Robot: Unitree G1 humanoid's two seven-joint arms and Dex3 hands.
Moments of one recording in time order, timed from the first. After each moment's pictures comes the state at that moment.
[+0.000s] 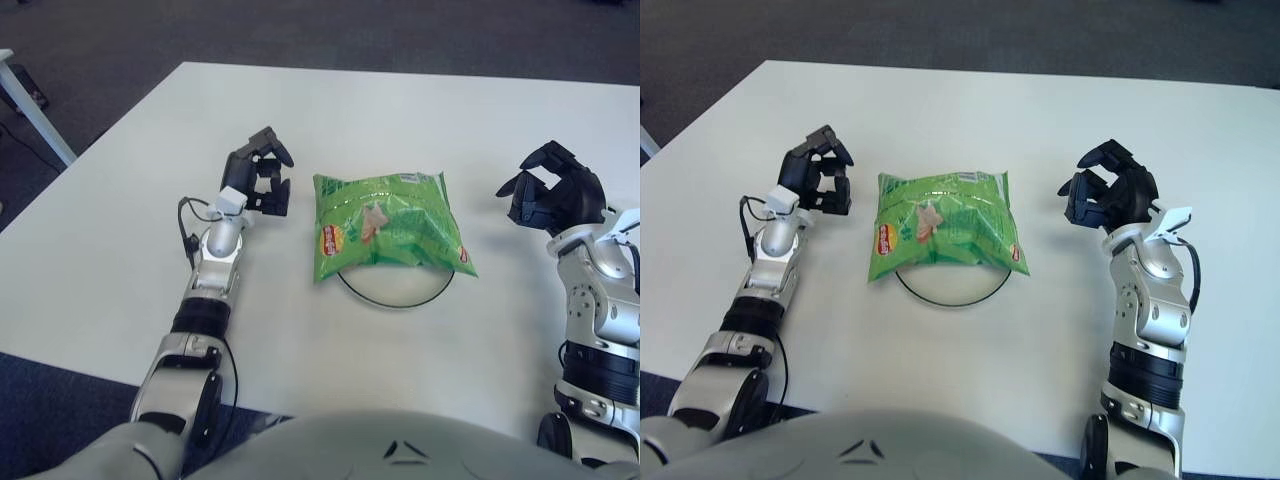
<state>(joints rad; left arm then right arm) -0.34 0.13 0.02 0.43 0.05 -0.62 -0.01 -0.13 -0.27 -0.38 -0.22 0.29 0.35 0.08</state>
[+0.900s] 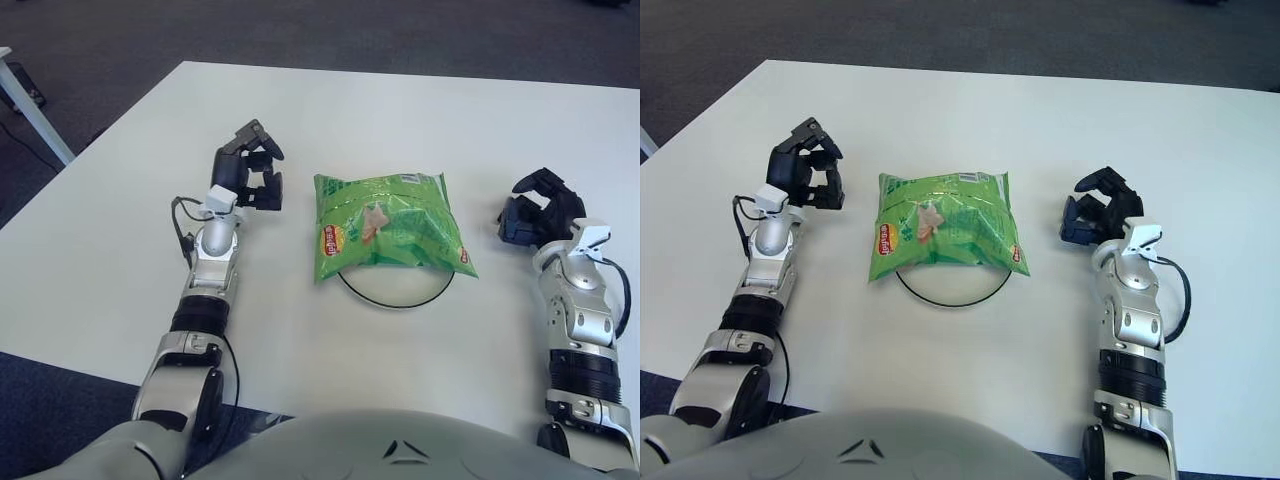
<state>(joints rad) -0.35 0.12 0.06 0.43 0.02 -0.65 0.02 -0.11 -0.24 -0.32 0.01 0.18 0.07 -0.05</state>
